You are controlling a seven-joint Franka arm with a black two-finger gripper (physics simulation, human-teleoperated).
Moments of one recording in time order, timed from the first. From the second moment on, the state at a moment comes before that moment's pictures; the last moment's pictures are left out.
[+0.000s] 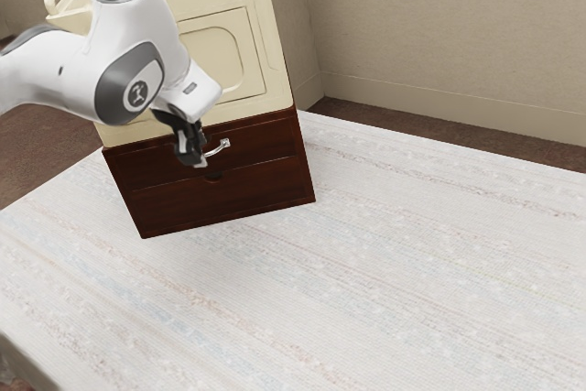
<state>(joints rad) 0.11 0.10 0.13 -1.63 0.20 2.04 1.02</state>
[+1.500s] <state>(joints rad) 0.01 -0.20 0.13 -2.01 0.19 2.08 1.04</state>
